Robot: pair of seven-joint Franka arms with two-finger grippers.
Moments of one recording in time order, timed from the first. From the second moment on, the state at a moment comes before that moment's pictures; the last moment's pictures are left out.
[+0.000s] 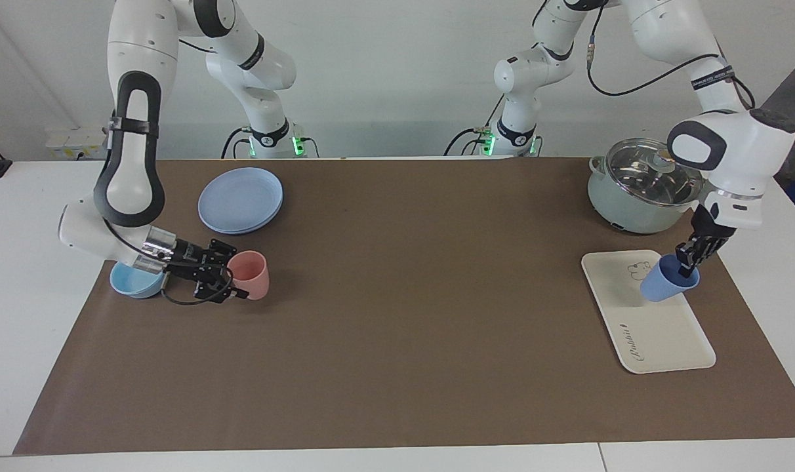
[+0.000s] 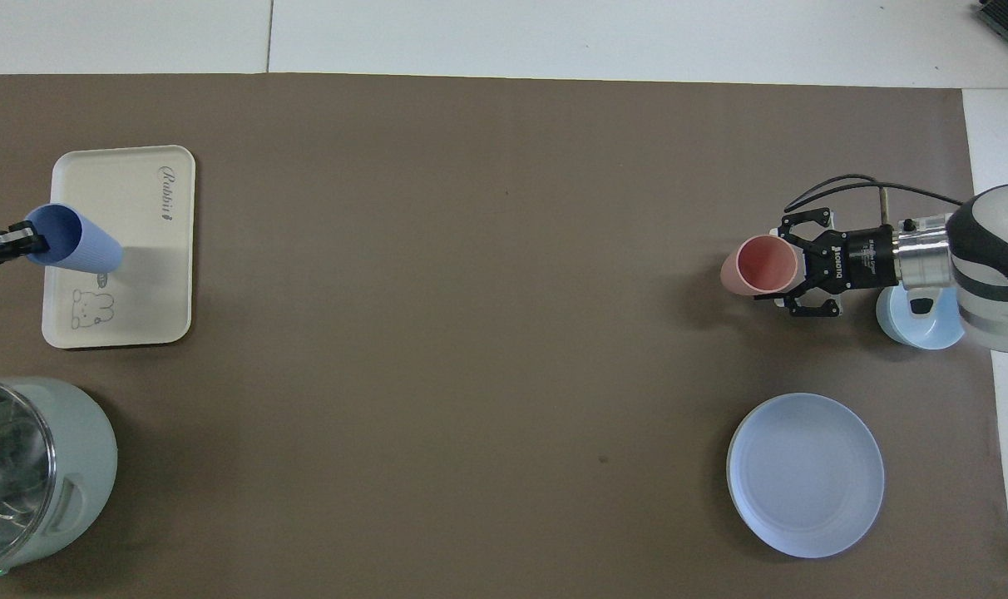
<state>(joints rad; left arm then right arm) 0.32 0.18 -0.06 -2.05 -0.14 2.56 0.06 -0.27 0.41 0.02 -1.86 0.90 1.88 0.74</state>
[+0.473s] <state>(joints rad) 0.32 0.18 -0.08 -2.07 -0.14 2.62 0.07 -0.28 0.46 0.02 -1.85 0.89 1.89 0.69</state>
